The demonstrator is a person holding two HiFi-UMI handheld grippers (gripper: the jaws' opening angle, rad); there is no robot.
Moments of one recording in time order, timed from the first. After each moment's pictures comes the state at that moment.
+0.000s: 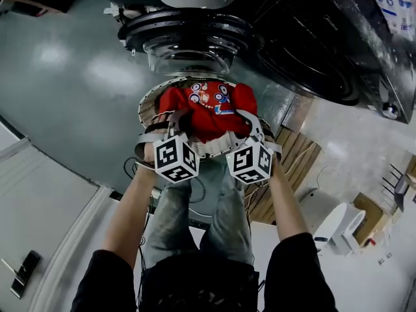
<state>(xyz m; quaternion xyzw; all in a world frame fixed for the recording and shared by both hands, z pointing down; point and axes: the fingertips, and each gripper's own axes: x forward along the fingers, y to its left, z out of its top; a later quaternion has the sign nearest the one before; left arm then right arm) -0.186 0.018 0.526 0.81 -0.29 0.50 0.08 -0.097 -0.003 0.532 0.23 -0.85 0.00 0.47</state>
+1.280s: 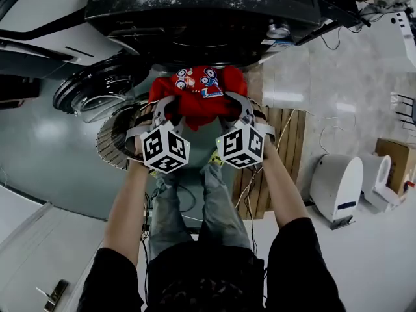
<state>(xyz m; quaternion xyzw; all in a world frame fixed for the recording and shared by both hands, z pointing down) 0.120 -0.058 0.417 0.84 -0.23 0.49 -0.07 0.212 -0.052 0.424 0.42 -0.81 0.01 0.40</state>
